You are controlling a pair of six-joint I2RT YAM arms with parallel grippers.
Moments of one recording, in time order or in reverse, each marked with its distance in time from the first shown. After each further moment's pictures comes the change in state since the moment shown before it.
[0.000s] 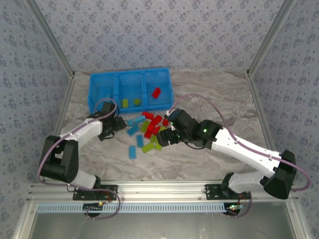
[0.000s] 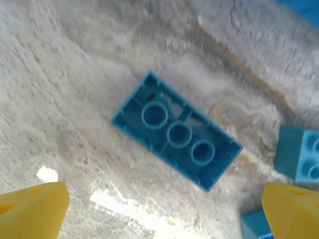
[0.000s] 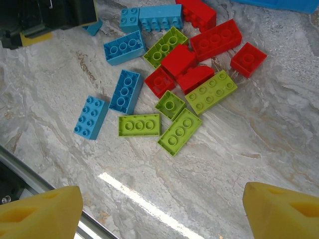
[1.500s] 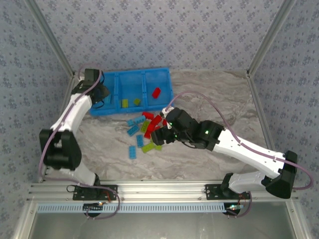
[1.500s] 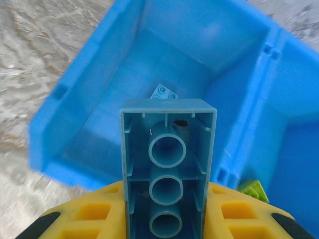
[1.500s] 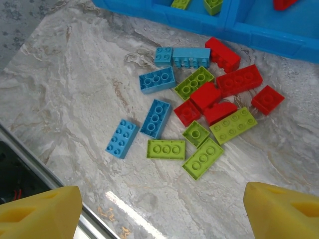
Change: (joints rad) left arm 0.161 0.199 0.565 -0.068 -0.031 0.130; right arm 0.068 -0.011 0.071 0.037 0.046 -0.018
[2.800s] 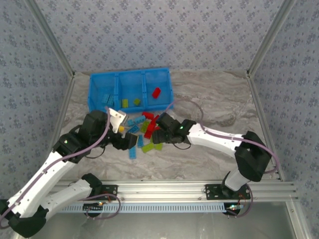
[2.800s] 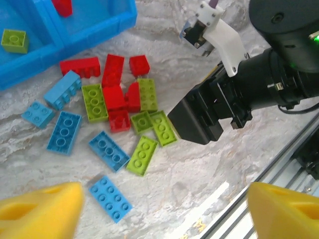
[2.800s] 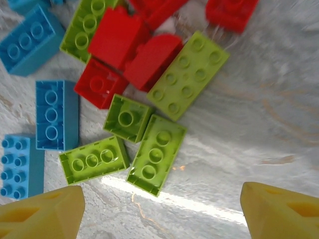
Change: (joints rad) left arm -0.571 -0.879 -0.422 -0.275 0.341 0.464; right arm -0.089 0.343 -0.130 0.154 -0.008 0.283
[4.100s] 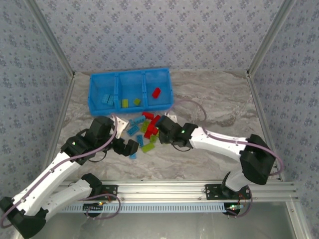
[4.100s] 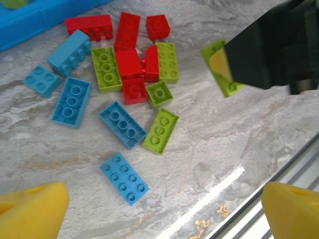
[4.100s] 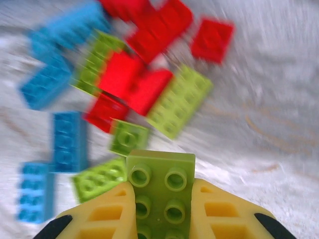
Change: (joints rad) left arm 0.000 -0.011 -0.125 0.029 -0.057 0.016; right arm 0.045 -0.092 0.003 0.032 0.158 0.045
